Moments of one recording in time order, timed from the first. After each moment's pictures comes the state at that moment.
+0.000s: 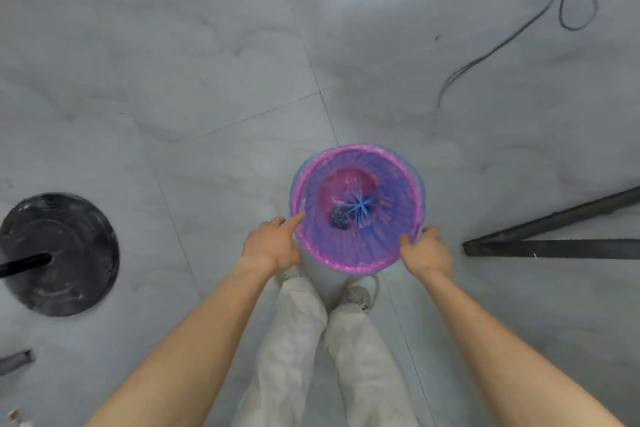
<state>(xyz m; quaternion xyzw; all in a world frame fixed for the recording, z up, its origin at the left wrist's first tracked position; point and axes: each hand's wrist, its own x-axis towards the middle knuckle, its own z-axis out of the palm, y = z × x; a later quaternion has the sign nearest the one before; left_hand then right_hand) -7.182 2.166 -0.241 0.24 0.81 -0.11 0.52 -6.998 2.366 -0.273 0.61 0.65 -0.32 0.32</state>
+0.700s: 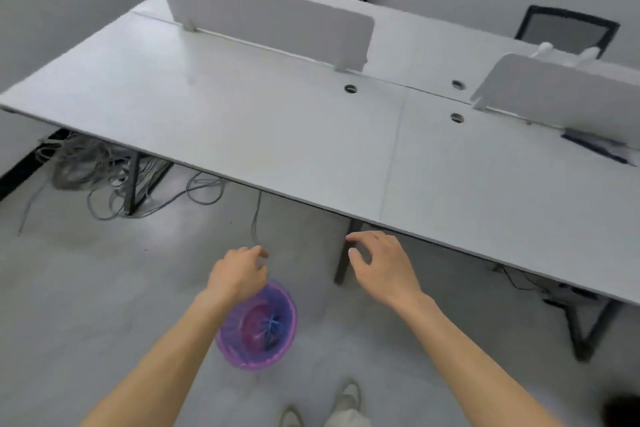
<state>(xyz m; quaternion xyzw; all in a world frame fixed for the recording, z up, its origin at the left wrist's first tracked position) -7.106 2.307 0.232 0.65 0.70 -0.06 0.28 -6.839 2.299 0.282 0.67 0.69 -0.26 -0.13</state>
